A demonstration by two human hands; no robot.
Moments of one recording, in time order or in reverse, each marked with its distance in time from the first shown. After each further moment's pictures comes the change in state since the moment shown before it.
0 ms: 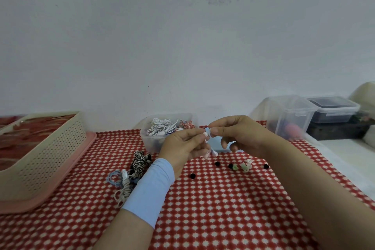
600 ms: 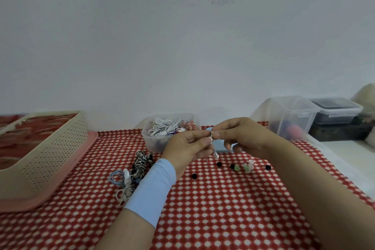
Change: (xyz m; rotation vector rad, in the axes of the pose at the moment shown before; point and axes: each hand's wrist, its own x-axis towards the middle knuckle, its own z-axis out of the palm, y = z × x) left_hand -0.002 -0.001 0.001 0.059 -0.045 0.001; right_hand 0.002 0.001 -0.001 -0.015 -0.010 0.055
